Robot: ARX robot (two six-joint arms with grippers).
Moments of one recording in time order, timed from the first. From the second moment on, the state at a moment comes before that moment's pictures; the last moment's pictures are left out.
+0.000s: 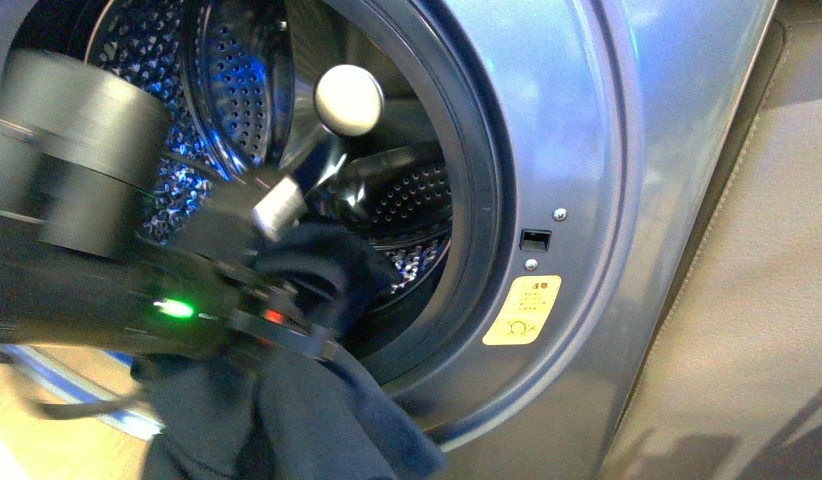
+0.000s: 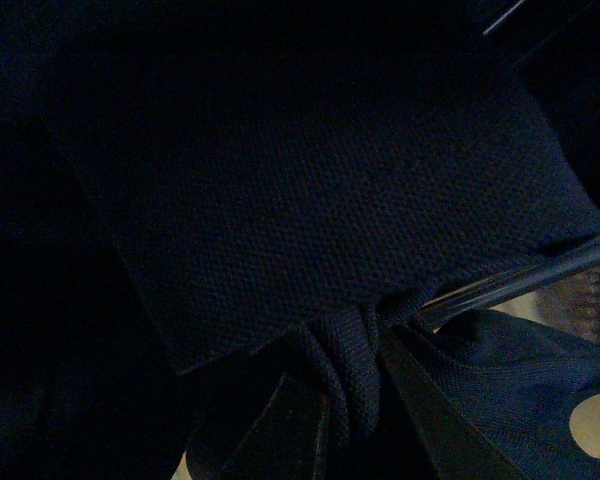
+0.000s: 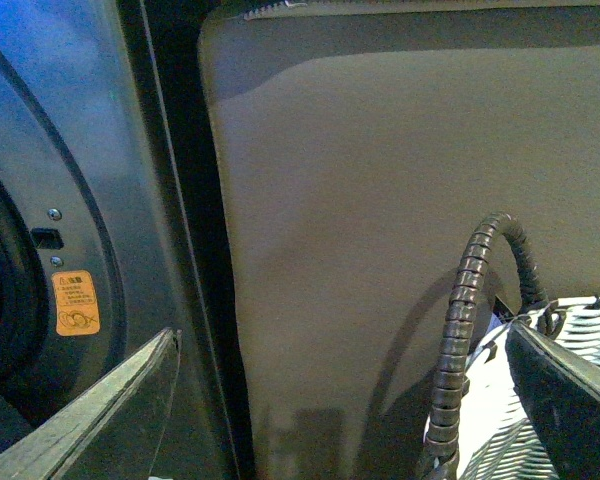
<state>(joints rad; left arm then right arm) -0.23 1.71 0.81 0.30 0.18 0.16 0.00 0.00 0.00 0.00 0.00 0.00</state>
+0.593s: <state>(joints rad) -0.16 1.35 0.67 0.32 0.47 0.16 0.00 0.00 0.00 0.00 0.00 0.00</state>
